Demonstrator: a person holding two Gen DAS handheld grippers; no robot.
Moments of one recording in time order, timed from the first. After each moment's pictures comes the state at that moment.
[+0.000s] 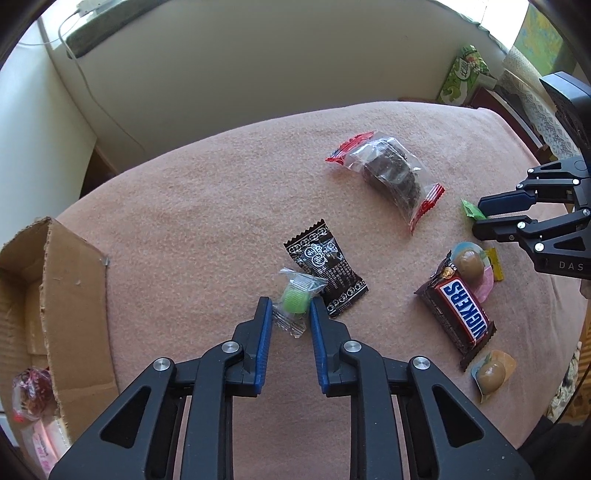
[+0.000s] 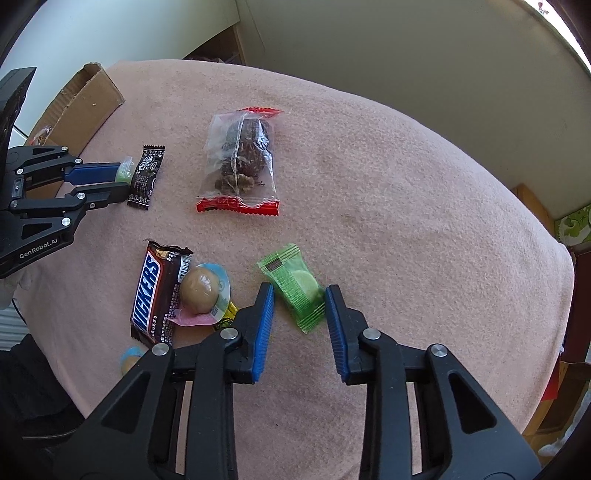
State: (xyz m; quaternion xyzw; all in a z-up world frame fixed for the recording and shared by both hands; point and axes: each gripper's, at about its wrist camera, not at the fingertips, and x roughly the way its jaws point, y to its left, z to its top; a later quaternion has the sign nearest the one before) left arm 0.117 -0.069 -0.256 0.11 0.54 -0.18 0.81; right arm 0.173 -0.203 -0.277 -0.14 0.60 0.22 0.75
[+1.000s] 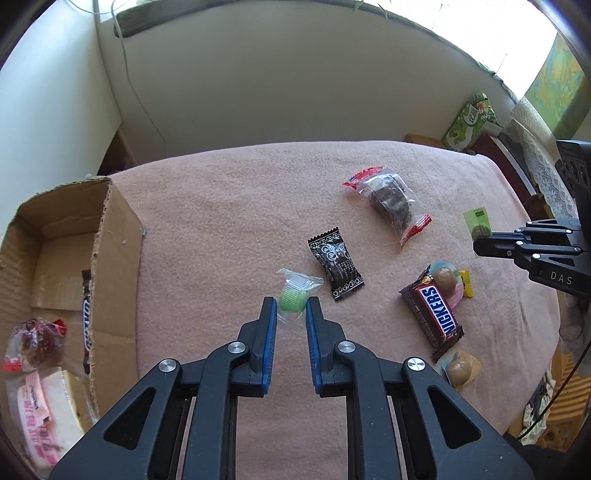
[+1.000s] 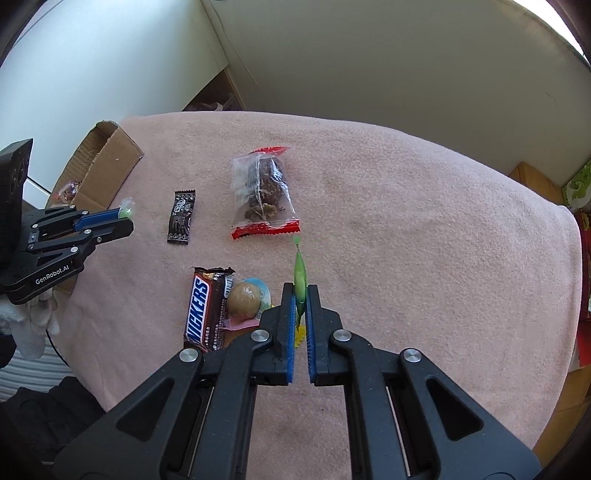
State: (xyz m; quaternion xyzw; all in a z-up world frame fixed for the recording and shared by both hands) left arm 0.094 -0.012 -0.226 0.02 0.52 -0.16 0.84; right arm 0.137 -0.225 -0.249 -0.03 0.57 0.22 0.79
